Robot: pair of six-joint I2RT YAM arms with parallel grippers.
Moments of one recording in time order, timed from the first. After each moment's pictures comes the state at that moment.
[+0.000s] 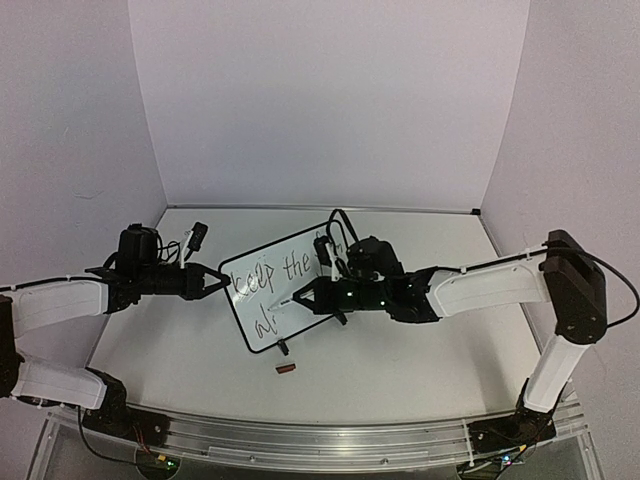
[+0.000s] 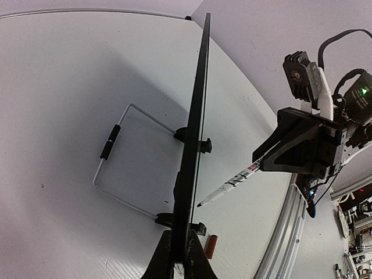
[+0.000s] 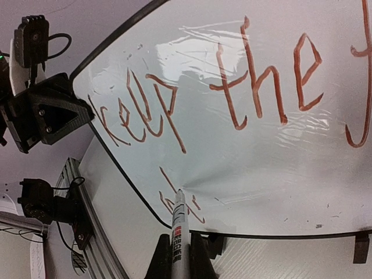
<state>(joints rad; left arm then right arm) -0.34 1.17 0.57 0.08 0.71 -0.25 0.98 1.79 1.06 0.26 -0.17 0.67</state>
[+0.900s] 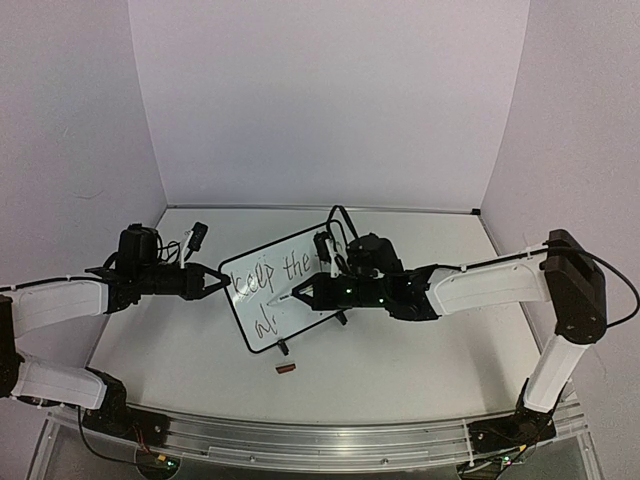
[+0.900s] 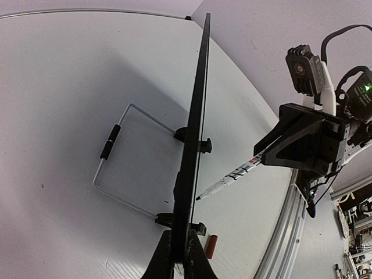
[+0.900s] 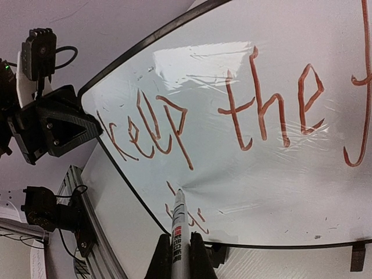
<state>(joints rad) -0.34 1.17 0.57 0.08 0.71 -0.25 0.98 1.79 1.08 0.26 -0.16 0.67</state>
